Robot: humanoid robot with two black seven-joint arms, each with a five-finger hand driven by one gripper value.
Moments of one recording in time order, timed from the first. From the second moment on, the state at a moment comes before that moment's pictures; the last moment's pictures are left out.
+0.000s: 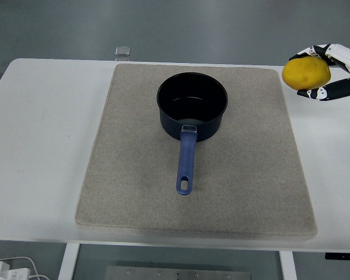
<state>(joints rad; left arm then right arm) -0.03 0.00 -0.08 -0.12 -0.05 -0.11 0.10 1.20 -0.87 0.00 1.16 -0.83 -0.04 0.51</state>
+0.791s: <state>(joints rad) -0.03 0.00 -0.08 -0.12 -0.05 -0.11 0.10 1.33 -0.24 -0.03 0.84 -0.82 -0.05 0.43</state>
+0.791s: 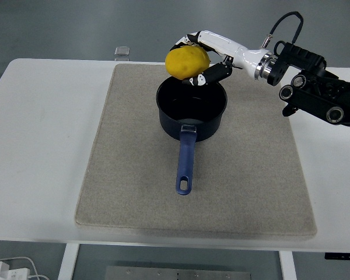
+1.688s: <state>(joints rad) -0.03 0.00 -0.08 -0.12 -0.05 -0.11 0.10 1.22 -0.13 -0.07 0.70 -0.82 -0.12 0.43</state>
